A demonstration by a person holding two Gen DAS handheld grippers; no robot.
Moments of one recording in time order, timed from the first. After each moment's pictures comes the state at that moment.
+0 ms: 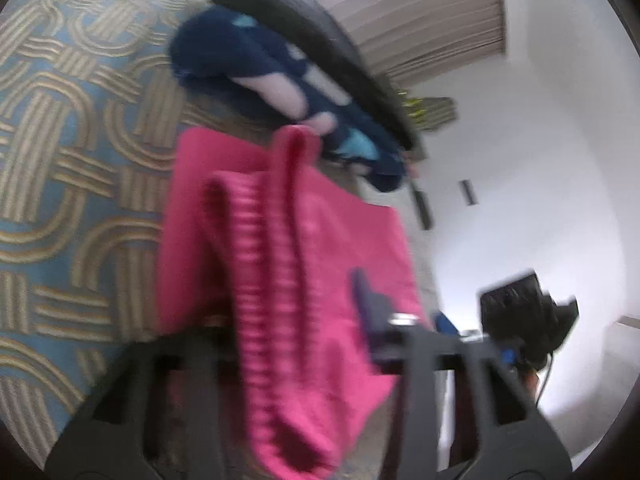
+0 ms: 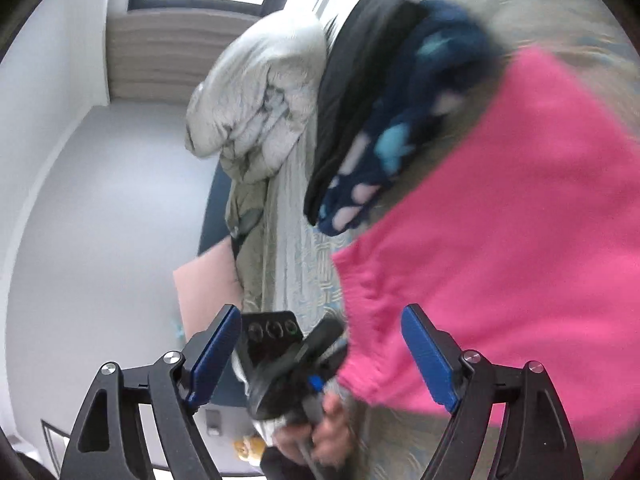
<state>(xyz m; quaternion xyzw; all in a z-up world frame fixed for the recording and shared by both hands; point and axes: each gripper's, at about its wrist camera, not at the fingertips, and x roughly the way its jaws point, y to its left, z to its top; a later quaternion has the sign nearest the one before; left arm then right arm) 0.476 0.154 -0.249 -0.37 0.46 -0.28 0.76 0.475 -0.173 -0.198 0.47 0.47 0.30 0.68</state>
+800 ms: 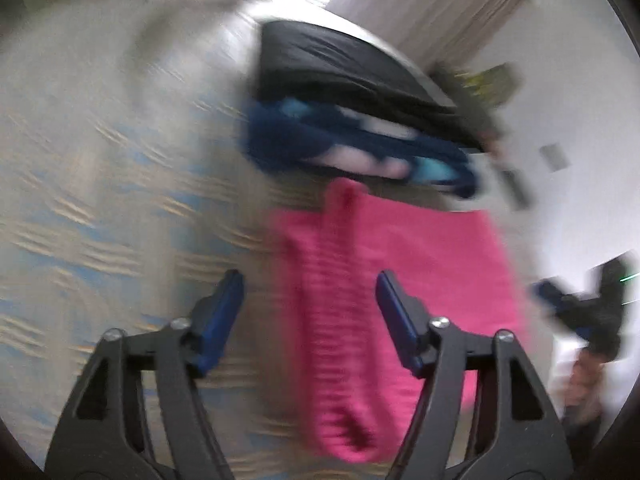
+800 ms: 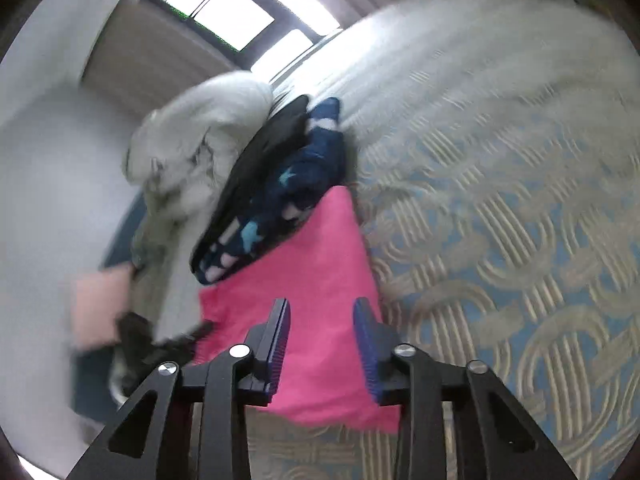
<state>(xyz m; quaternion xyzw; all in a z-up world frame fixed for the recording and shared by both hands) 0.469 0.165 -0.209 -0.15 0.46 -0.13 0.87 0.455 -0.223 -0.173 0.27 0.43 0.16 0.85</state>
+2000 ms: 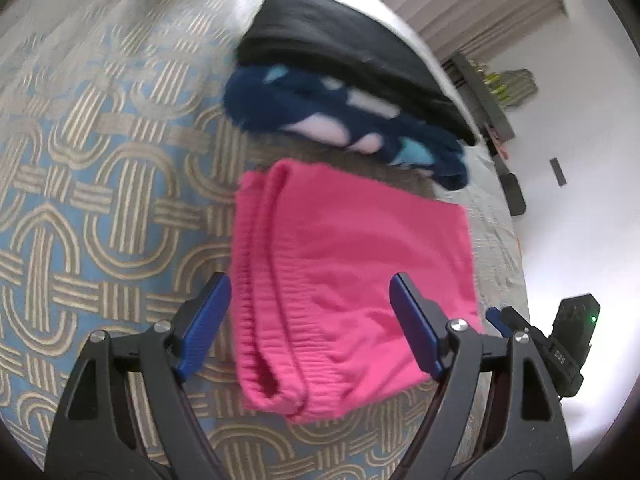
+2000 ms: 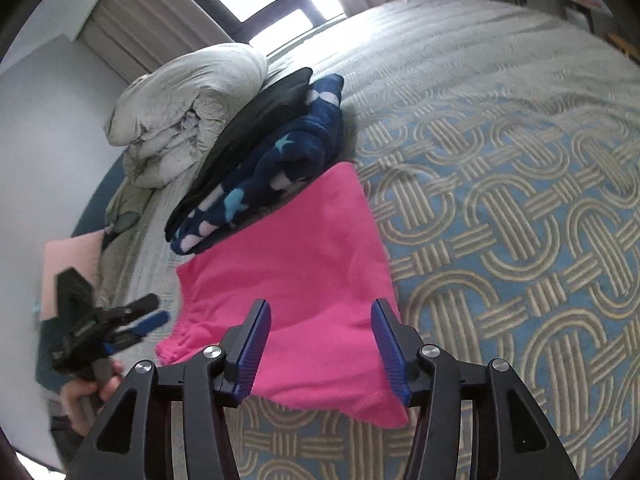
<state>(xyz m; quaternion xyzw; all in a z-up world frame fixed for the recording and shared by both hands) 0.462 0.144 -0.196 -0.25 0.54 -0.15 0.79 0.450 -0.221 -0.193 0.24 0.47 0.14 0.84</state>
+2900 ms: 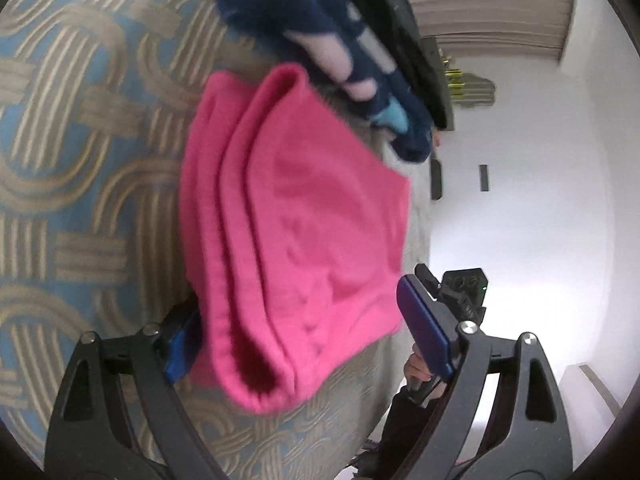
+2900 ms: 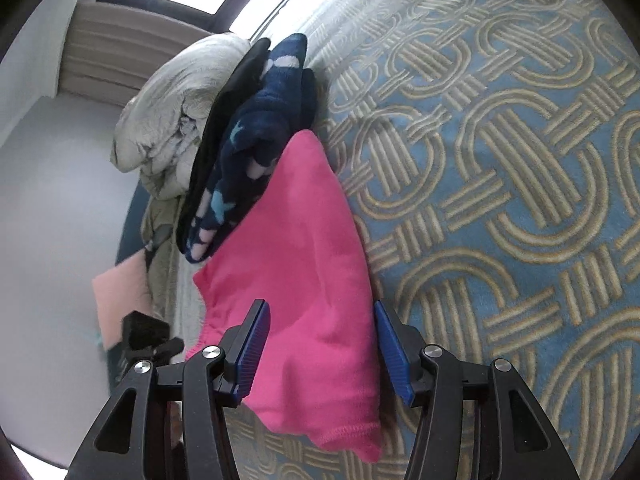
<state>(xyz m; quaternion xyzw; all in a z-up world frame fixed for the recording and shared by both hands) 0.465 0.148 -0.235 -0.41 0.58 -0.28 0.64 0.489 -0.252 -0.239 0.38 0.52 0.19 0.75</state>
